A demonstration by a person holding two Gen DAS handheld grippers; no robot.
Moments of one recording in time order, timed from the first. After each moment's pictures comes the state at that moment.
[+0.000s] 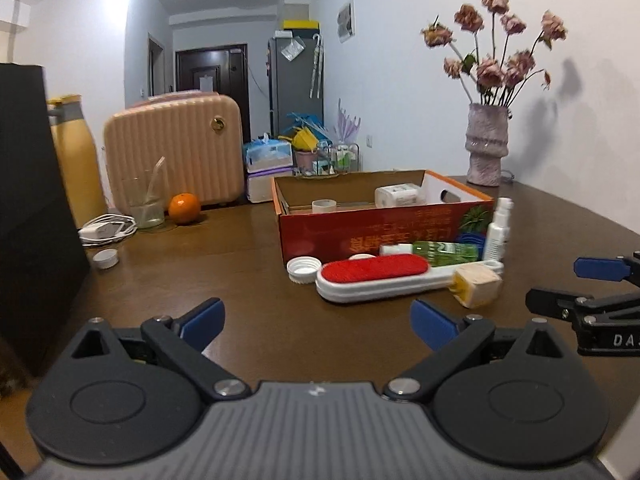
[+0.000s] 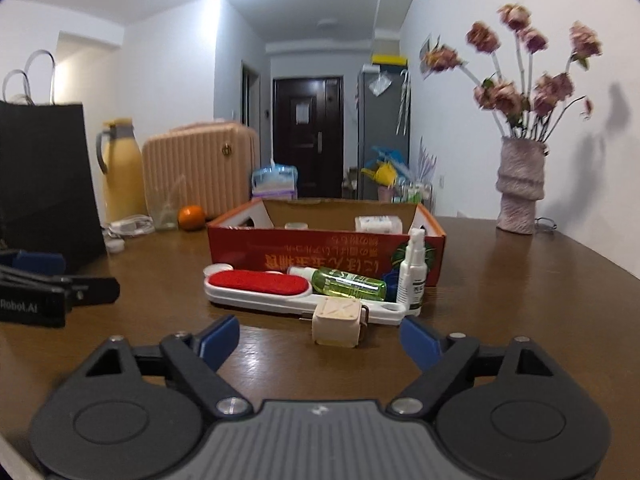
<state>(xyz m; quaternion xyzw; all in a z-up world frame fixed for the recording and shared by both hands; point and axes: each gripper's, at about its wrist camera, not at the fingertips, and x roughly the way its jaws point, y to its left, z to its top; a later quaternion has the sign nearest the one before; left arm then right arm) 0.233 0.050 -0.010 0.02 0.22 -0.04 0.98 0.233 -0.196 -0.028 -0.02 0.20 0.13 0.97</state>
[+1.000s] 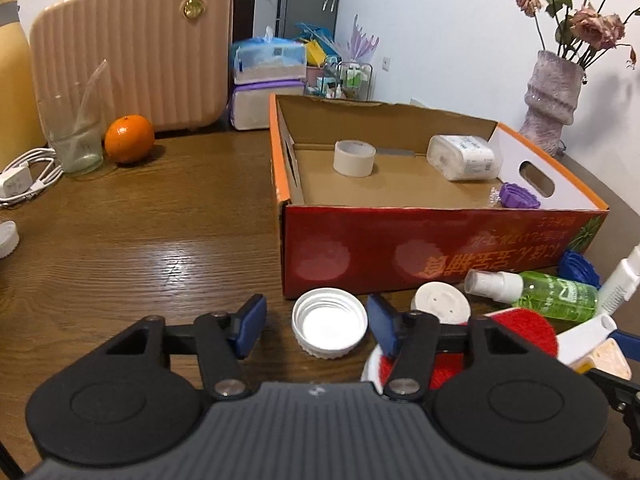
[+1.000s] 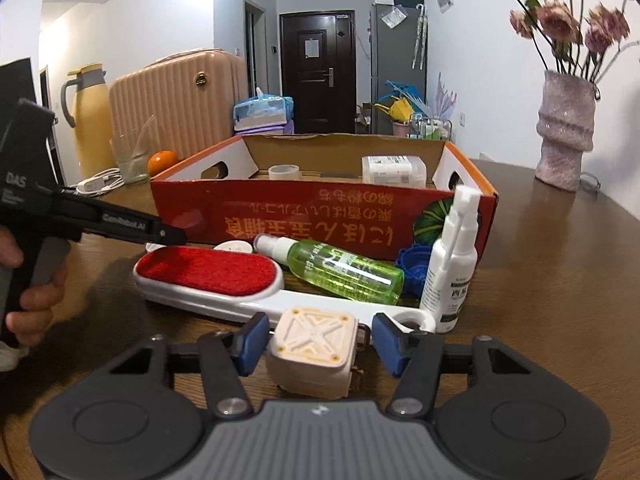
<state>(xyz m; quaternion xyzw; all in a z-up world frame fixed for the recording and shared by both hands) 0.446 0.064 -0.056 -0.03 0.35 -0.05 0.94 0.358 -0.195 -0.061 -0.01 0.29 0.15 0.95</state>
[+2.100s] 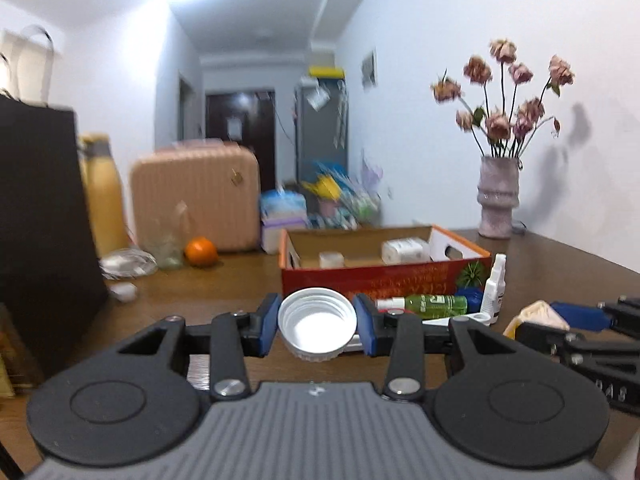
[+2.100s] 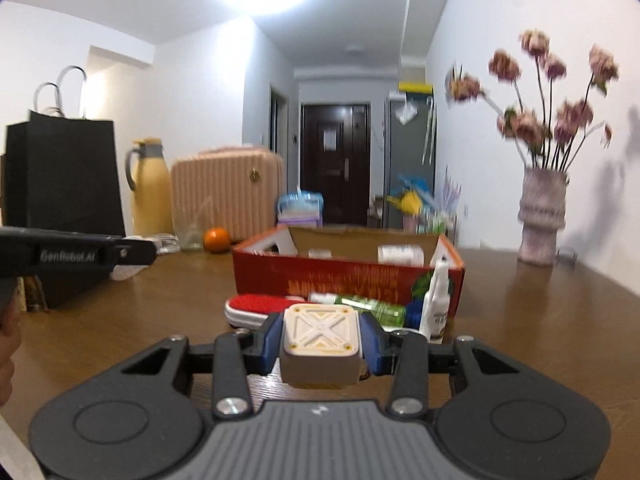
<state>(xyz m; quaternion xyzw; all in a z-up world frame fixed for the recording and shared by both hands) 0.173 0.008 0.013 0.01 0.12 0.01 0.99 0.190 -0.205 -0.019 -0.02 0.12 0.17 0.98</state>
